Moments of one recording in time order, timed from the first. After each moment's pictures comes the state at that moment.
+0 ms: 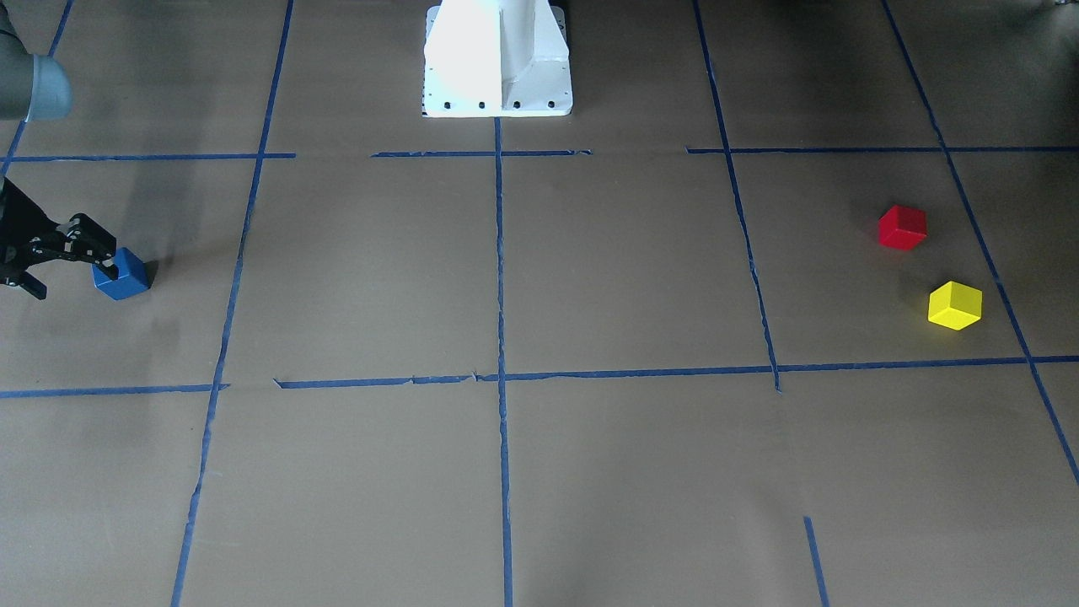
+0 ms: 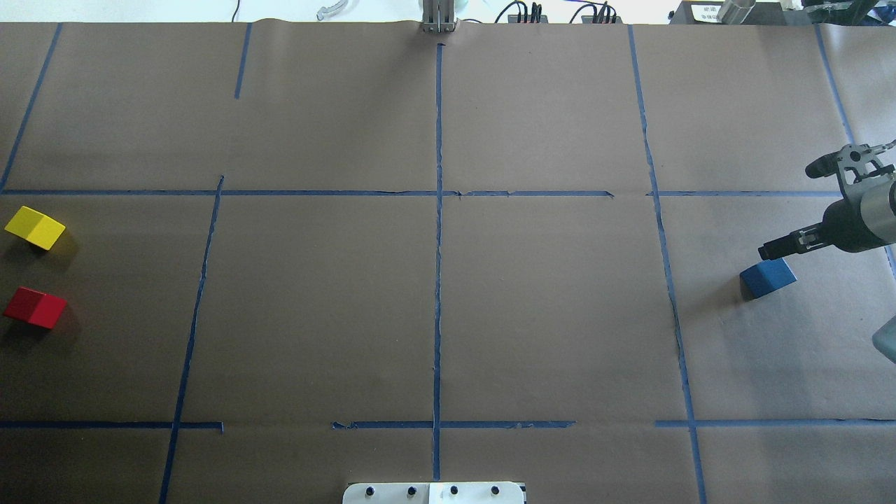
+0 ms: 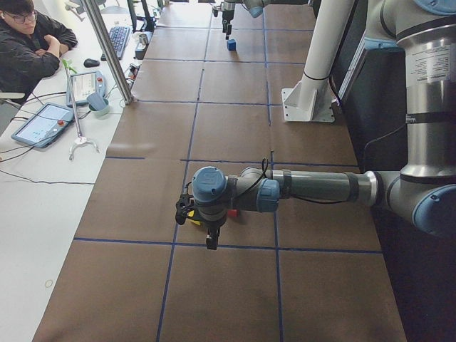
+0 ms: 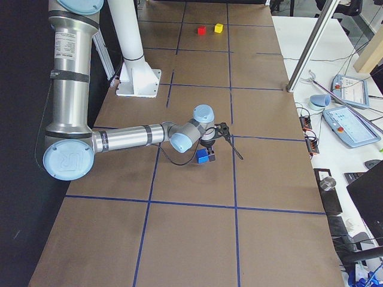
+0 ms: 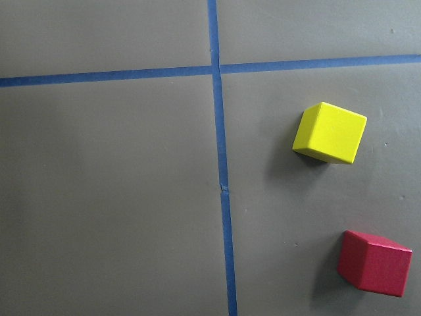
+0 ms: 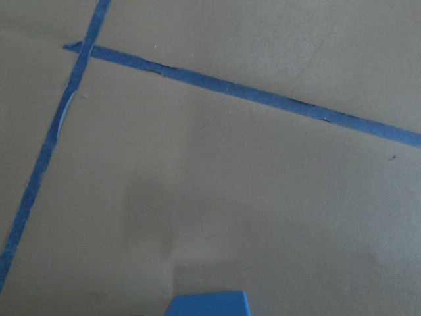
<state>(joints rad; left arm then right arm) -1.55 -1.42 -1.73 -1.60 -2.41 0.03 0.96 -1.68 1.74 -0.96 2.12 0.58</state>
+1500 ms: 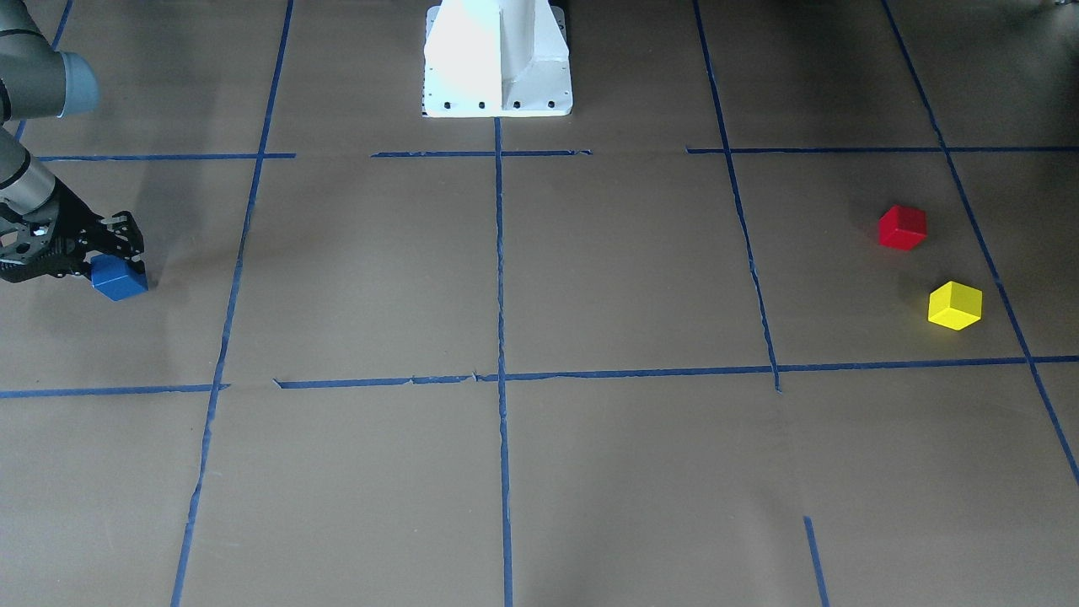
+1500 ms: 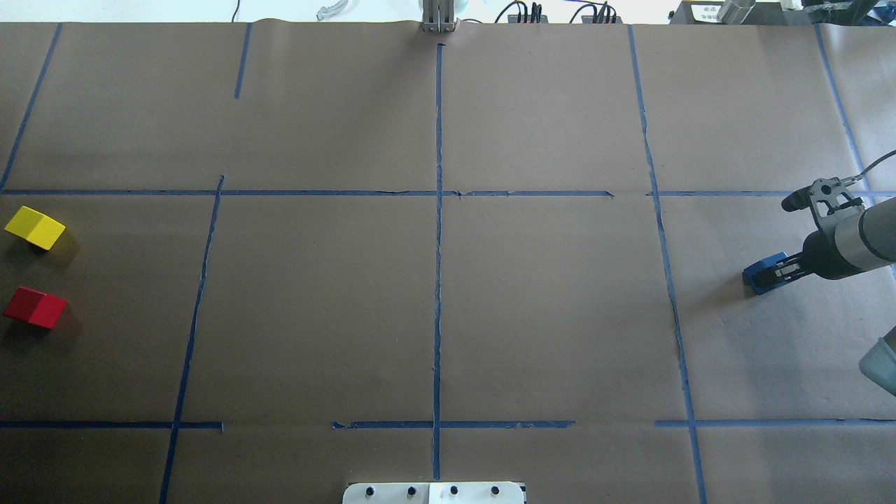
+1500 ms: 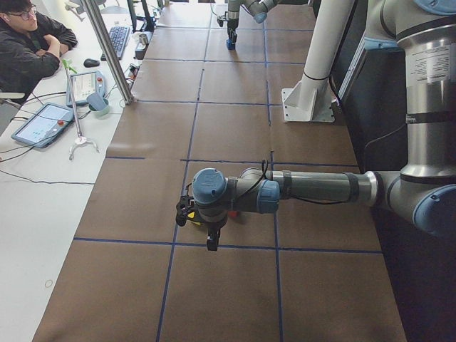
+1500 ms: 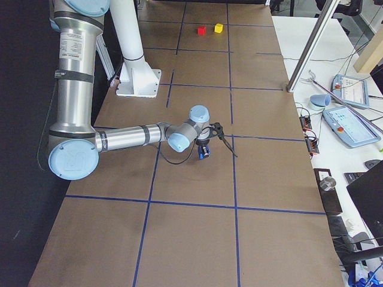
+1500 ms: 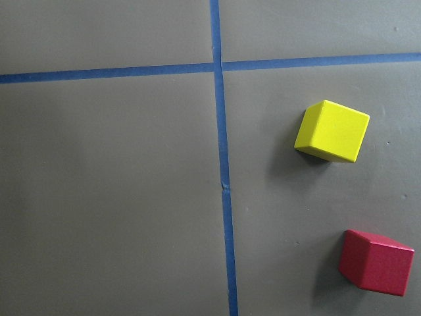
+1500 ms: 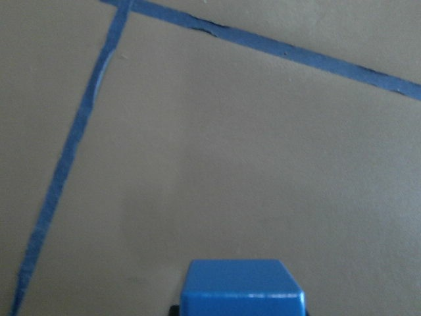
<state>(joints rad) -1.55 -1.42 -1.73 -1.60 -2.41 0.03 0.89 -1.66 1.75 -0.97 2.10 0.62</state>
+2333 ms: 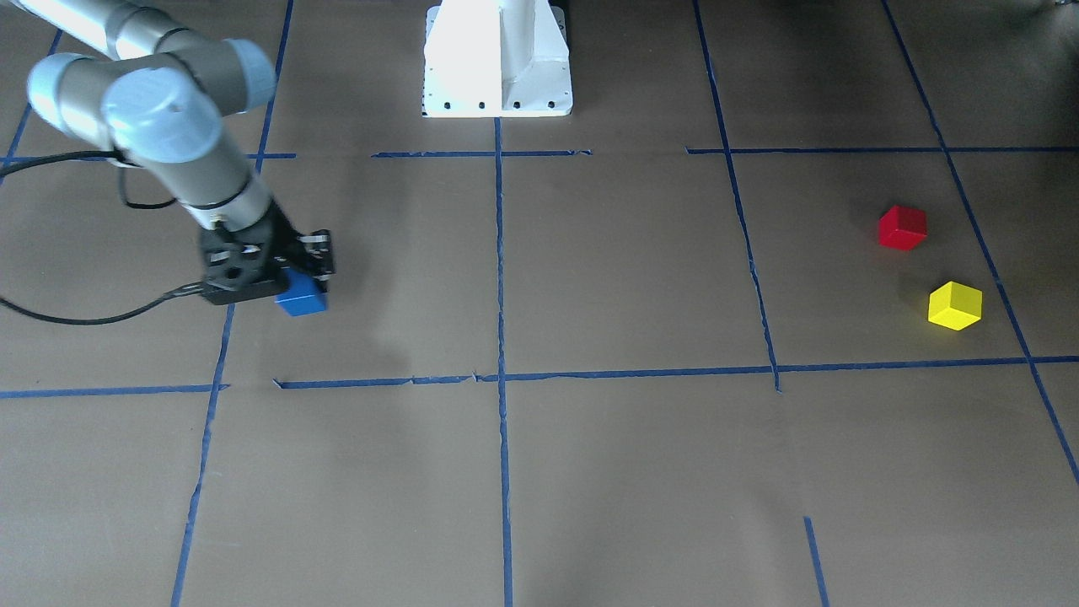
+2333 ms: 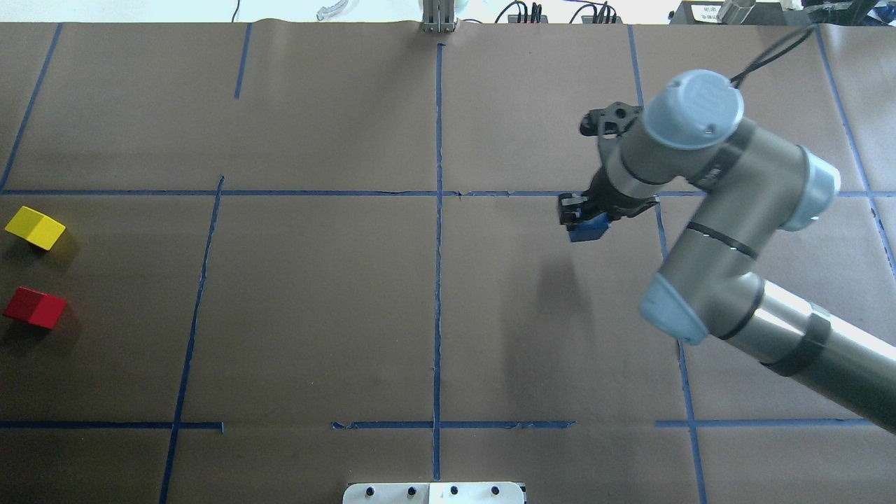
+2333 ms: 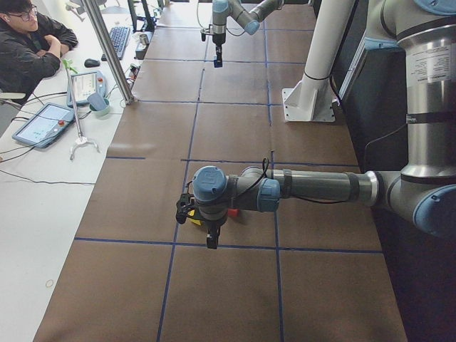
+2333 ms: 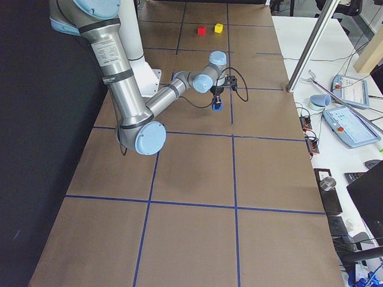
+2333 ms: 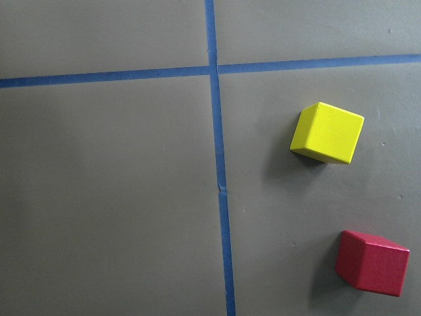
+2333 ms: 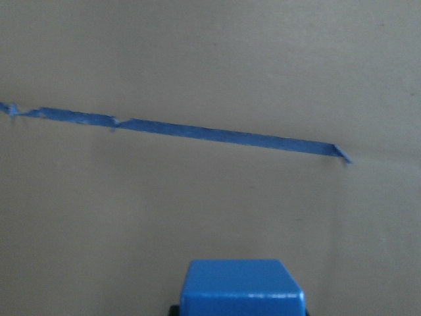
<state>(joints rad) -1.55 -1.42 -1.74 -1.60 -2.41 0.03 0.70 -1.04 1.73 -1.55 1.99 0.97</state>
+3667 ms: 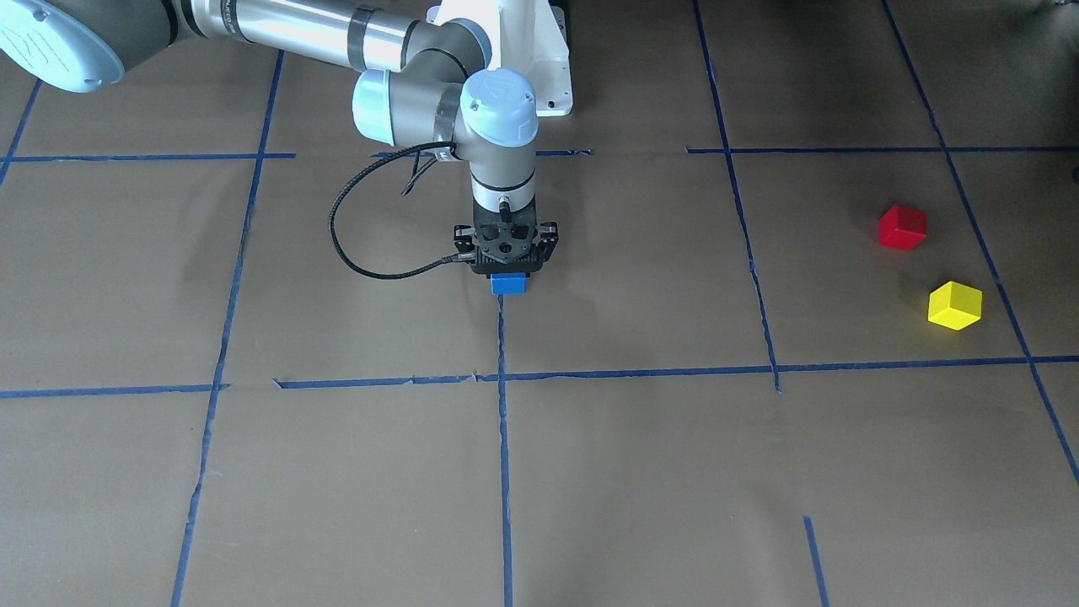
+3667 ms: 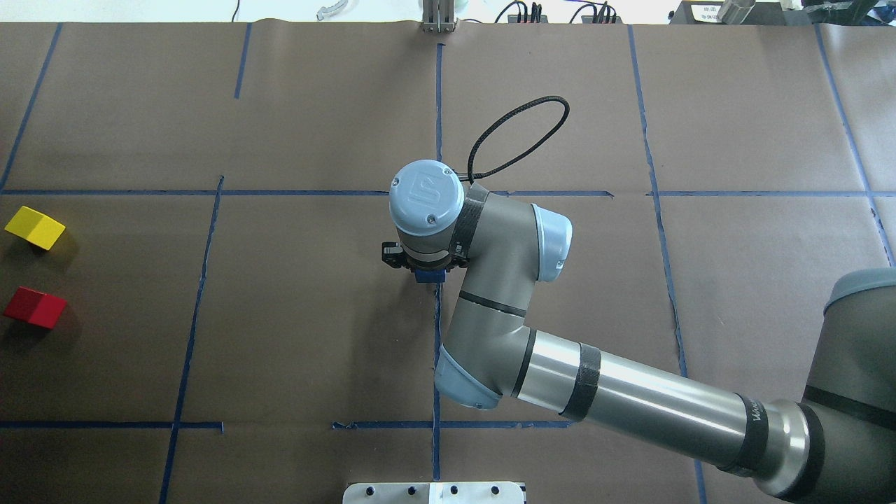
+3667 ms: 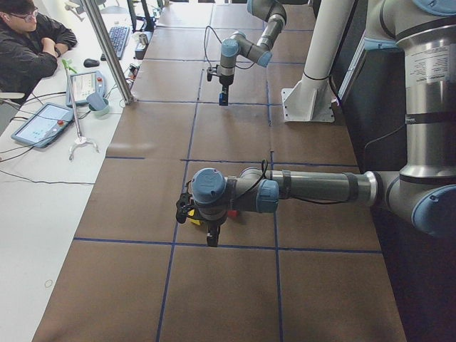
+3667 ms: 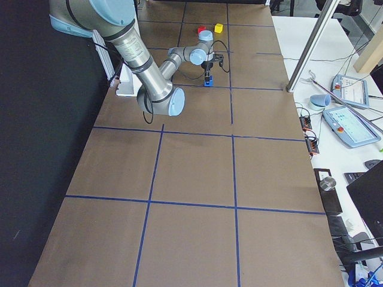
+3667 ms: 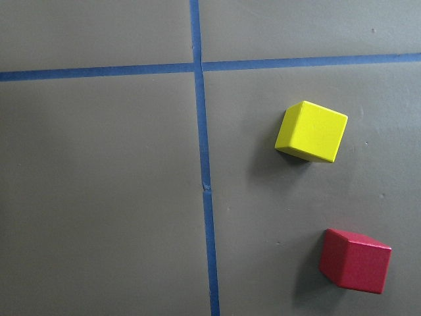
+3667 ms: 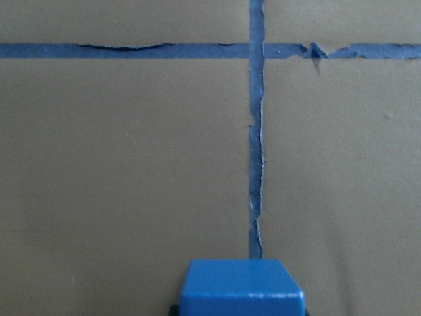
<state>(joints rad) -1.54 -1.42 -1.73 -1.60 -2.45 0.03 0.45 -0.69 1.38 -1.50 1.78 1.25</state>
